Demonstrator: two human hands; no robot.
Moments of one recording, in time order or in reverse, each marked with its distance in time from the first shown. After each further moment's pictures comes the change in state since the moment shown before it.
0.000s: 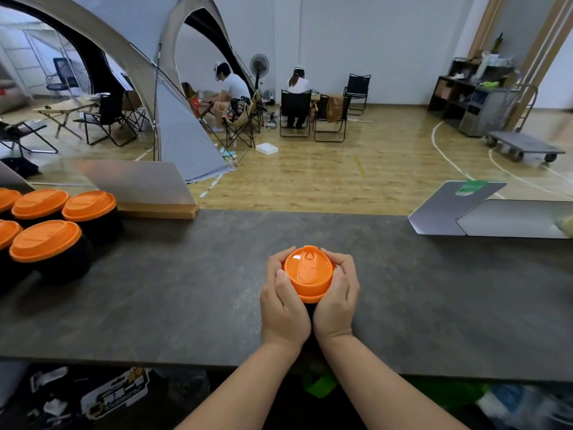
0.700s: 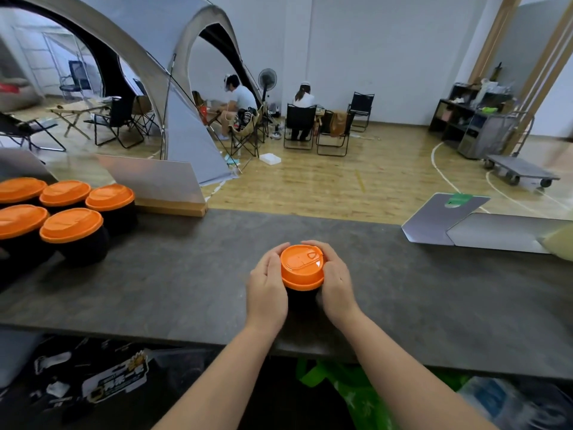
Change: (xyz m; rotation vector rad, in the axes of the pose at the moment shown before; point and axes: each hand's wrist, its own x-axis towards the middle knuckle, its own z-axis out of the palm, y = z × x) left_hand 0.011 0.011 -0.027 -0.045 -0.056 -0.206; right_hand 0.023 -0.012 -0.019 -0.237 -0.492 0.002
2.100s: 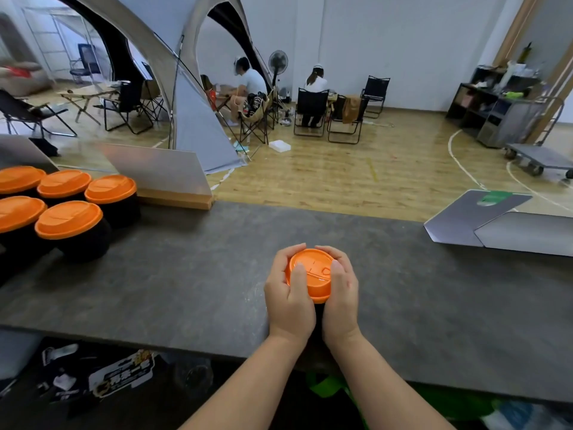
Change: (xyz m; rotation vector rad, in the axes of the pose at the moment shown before) left_hand -0.003 -0.006 0.019 -0.131 0.104 0.103; right_hand -0.012 -0.004 0.031 0.318 0.161 0.057
